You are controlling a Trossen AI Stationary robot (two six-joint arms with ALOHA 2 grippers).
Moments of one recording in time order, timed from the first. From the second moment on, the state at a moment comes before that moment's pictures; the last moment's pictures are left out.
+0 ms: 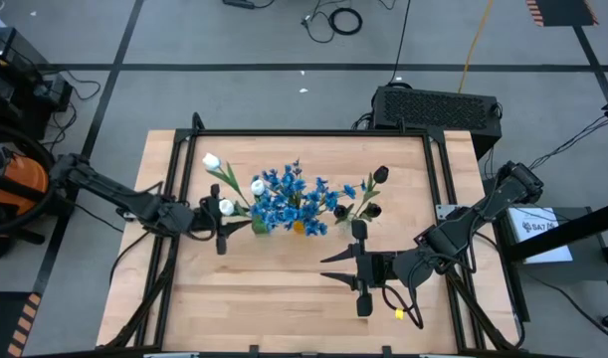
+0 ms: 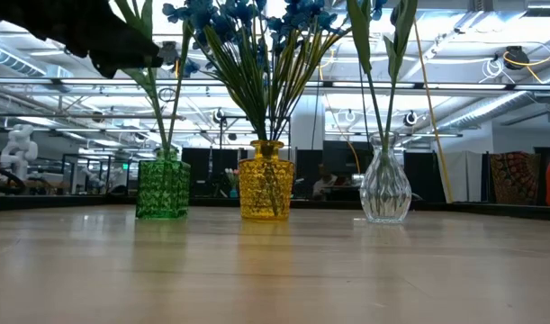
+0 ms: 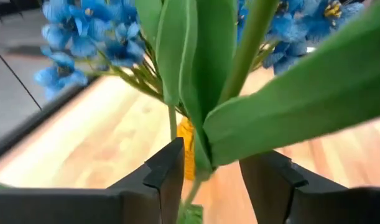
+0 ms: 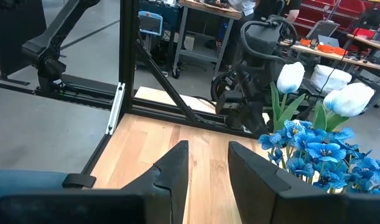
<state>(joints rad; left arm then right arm) -0.39 0.74 0.41 0.02 -0.55 -0.19 0.60 1.46 1.30 -0.10 0.58 0.00</state>
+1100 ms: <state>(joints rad) -0.39 0.61 0.51 -0.44 -0.33 -0.47 0.64 1.41 1.30 -0.20 0.57 0.05</state>
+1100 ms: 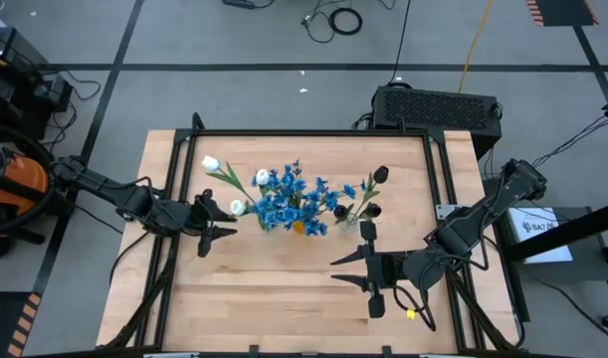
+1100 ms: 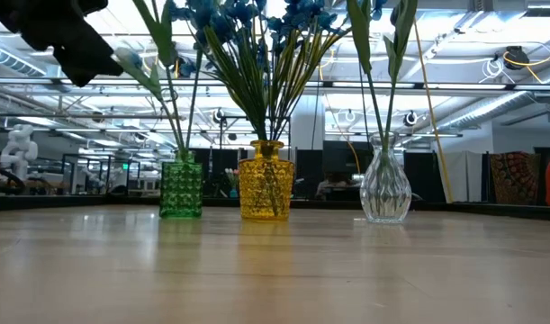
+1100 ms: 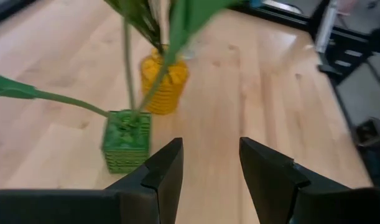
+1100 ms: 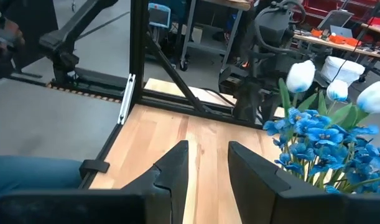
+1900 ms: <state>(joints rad) -0.44 0.46 0.44 -0.27 -0.27 -0.17 0.80 1.18 1.24 -0.54 0.57 0.12</state>
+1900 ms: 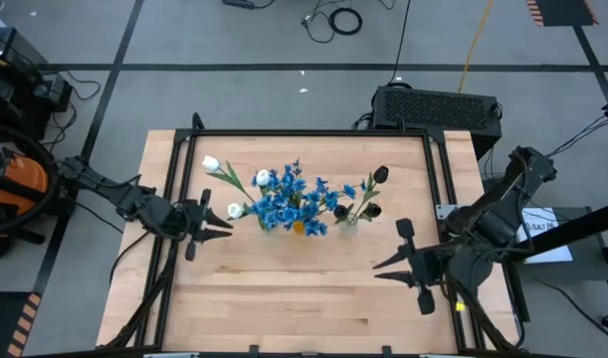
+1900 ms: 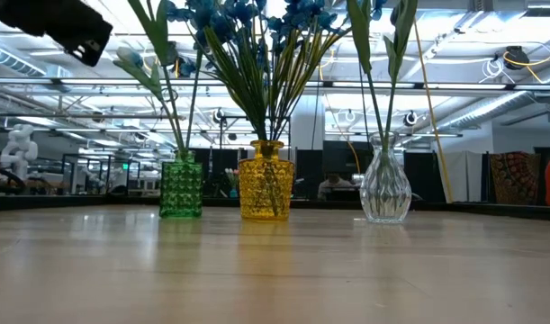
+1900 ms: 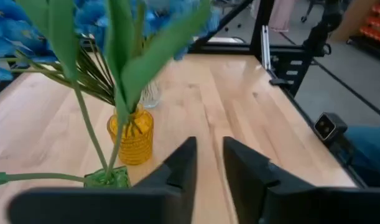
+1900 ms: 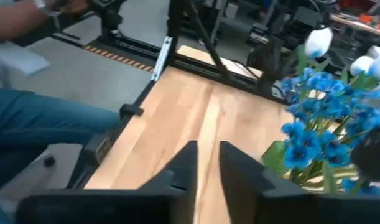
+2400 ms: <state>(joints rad) -0.44 0.46 0.40 -0.19 -0.24 -0.05 0.75 0.71 0.52 -0.03 0.46 0.14</state>
